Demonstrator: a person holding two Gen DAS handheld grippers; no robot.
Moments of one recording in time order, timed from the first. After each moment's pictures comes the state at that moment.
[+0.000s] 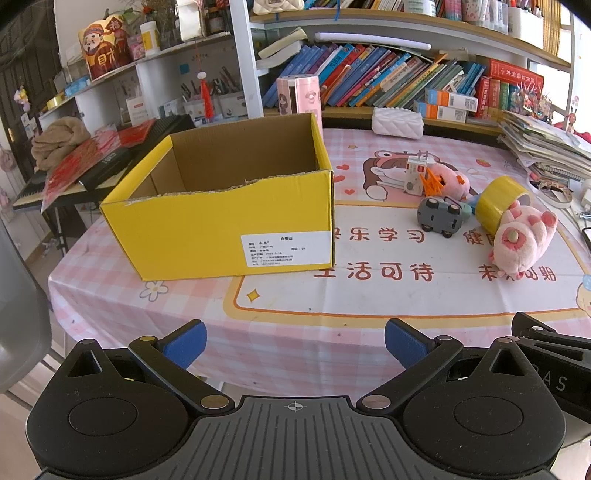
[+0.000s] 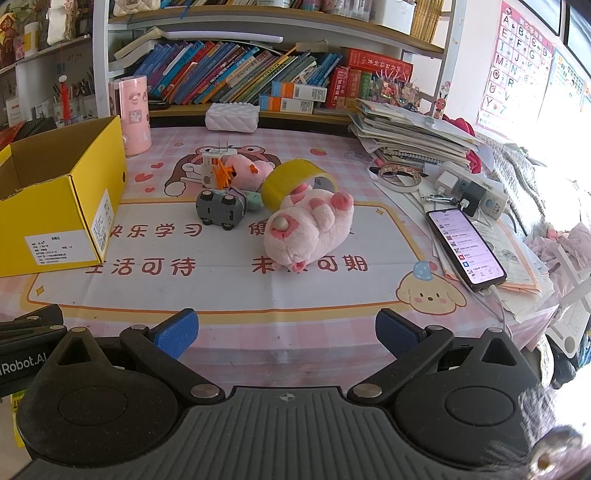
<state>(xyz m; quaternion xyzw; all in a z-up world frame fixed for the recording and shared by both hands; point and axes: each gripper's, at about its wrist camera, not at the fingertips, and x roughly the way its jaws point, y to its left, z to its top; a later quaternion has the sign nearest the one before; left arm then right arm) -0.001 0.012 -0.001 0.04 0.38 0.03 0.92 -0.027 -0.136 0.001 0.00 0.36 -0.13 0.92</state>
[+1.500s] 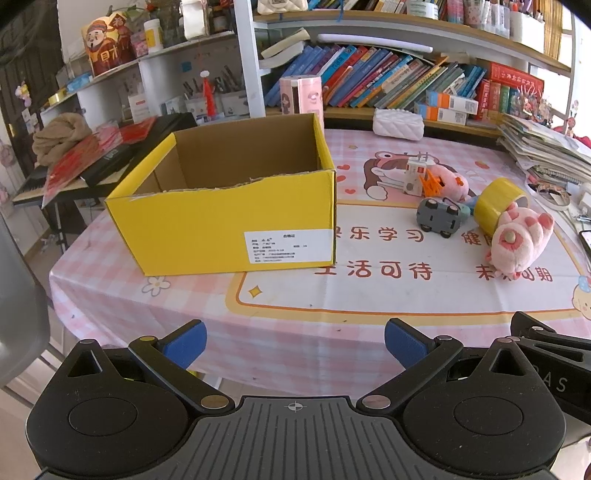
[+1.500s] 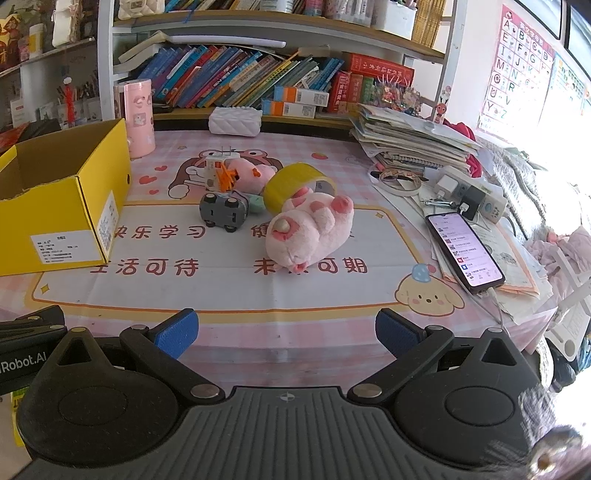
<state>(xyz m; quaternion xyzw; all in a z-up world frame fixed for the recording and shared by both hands) -0.008 0.015 0.002 0.03 0.38 0.03 0.92 -0.033 -0.135 0.007 0.00 0.35 -0.12 0.93</state>
